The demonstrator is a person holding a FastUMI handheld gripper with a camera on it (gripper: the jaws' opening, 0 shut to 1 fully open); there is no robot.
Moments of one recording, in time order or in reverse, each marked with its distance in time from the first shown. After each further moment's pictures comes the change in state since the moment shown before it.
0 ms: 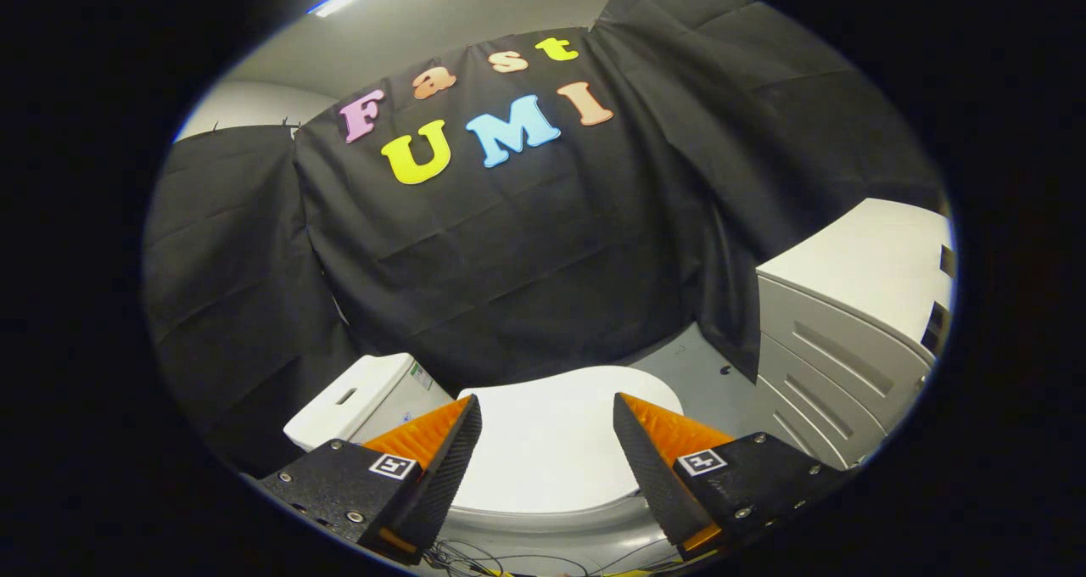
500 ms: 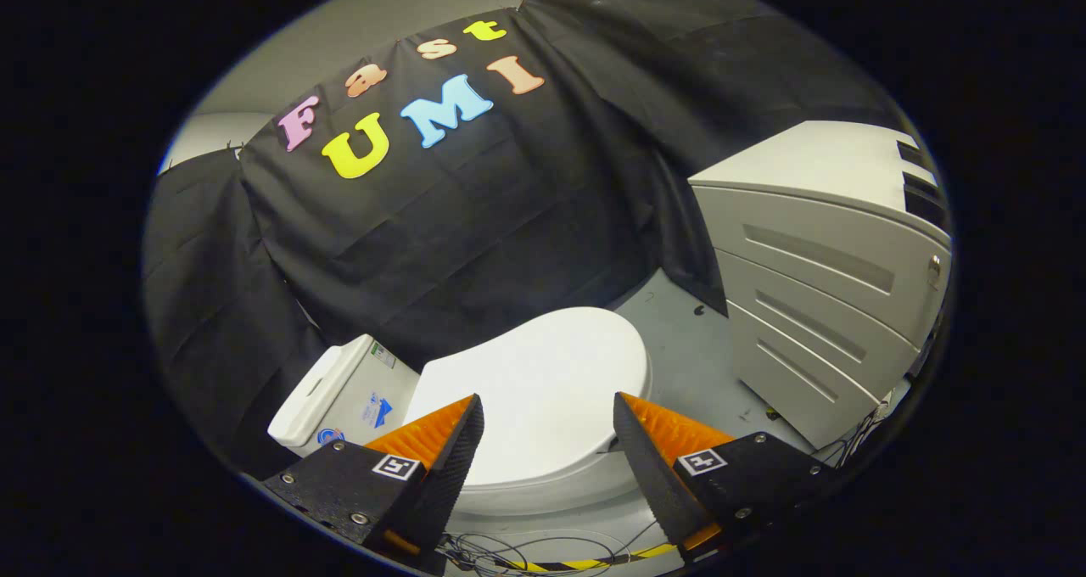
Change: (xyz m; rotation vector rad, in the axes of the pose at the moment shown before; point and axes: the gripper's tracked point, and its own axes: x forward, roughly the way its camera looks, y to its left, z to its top) arm -0.004 -0.060 -0.088 0.175 0.098 -0.118
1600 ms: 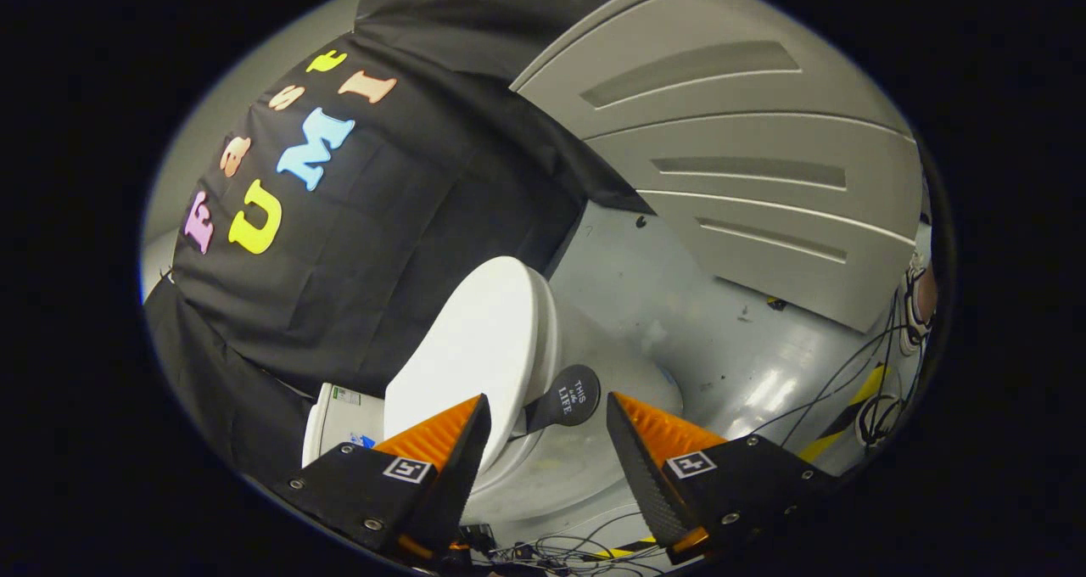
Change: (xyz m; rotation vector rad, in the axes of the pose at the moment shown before) arm 0.059 -0.085 -0.070 0.451 0.079 -0.104
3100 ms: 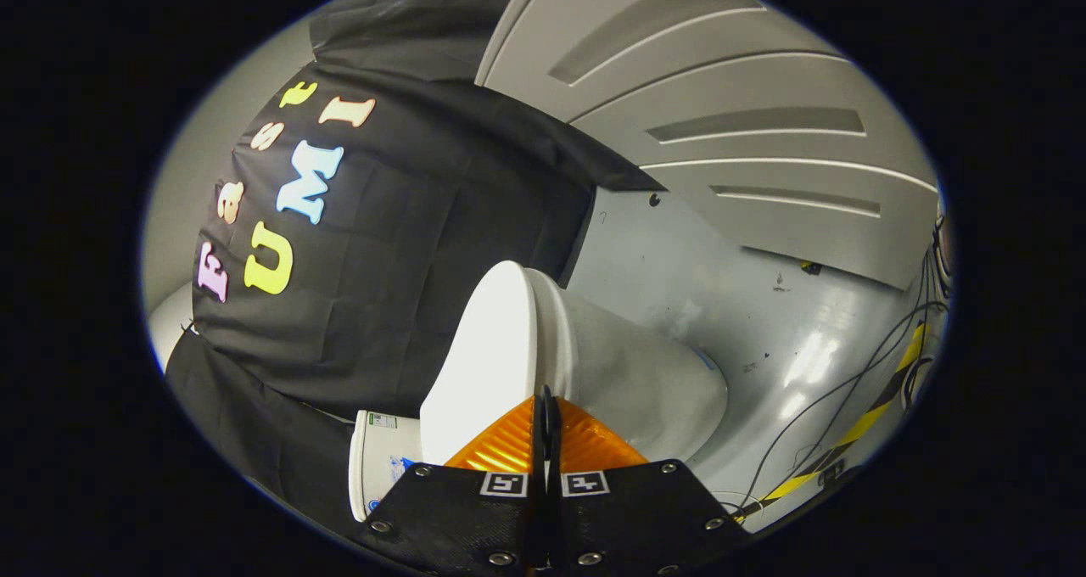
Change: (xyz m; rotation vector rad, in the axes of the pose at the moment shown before) arm 0.019 0.023 0.010 0.095 0.000 0.106
